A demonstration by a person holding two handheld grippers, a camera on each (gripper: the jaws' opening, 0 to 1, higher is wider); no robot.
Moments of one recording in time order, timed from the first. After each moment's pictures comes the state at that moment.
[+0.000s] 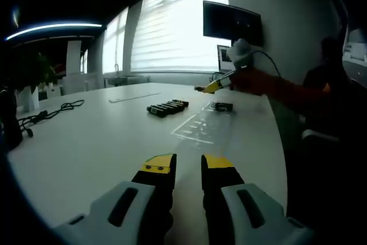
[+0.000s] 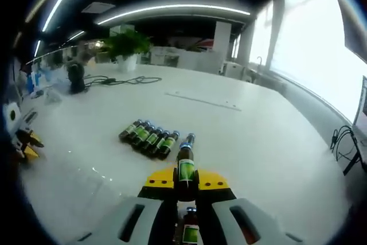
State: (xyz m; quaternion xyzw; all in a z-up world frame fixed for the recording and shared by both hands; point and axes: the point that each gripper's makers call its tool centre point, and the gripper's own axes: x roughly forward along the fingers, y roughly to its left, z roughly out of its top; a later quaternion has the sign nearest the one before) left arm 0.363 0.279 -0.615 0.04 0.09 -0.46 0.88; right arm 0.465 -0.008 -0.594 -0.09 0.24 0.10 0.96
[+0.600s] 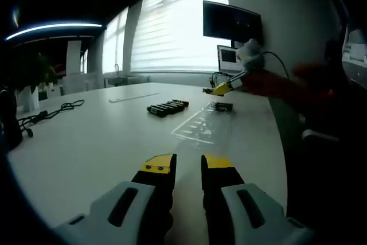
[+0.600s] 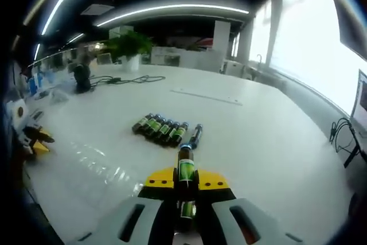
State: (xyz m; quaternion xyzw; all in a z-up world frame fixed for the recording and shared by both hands) left arm 0.362 0.280 -0.615 0.04 0.09 -0.46 0.88; right arm 0.432 0.003 -0.597 -0.08 0.25 0.11 0.96
